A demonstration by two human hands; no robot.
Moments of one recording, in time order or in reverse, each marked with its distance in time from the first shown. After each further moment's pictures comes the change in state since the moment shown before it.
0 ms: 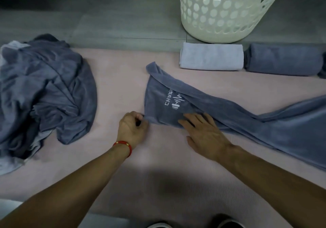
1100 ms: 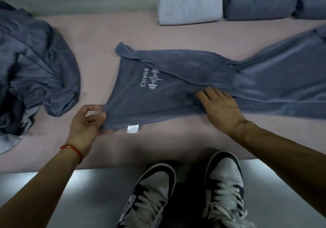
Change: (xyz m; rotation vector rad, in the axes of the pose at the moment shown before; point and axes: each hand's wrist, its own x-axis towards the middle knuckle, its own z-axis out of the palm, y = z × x) left_hand -0.094 -0.055 -0.085 -0.498 -0.071 -0.254; right_hand -0.103 -0.018 -0.017 -0.147 0.084 0.237
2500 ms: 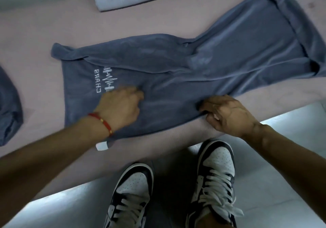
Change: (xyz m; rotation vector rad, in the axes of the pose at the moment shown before) left_hand 0.006 0.047 0.173 1.344 -0.553 1.077; right_hand -0.117 0.062 -0.025 0.326 -0.248 0.114
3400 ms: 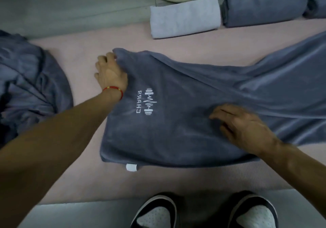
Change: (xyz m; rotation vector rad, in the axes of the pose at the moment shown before) left_hand 0.066 -0.168 -0.009 -0.207 0.494 -0.951; right_hand 0.109 -0.010 -0.006 0.044 0.157 -0.160
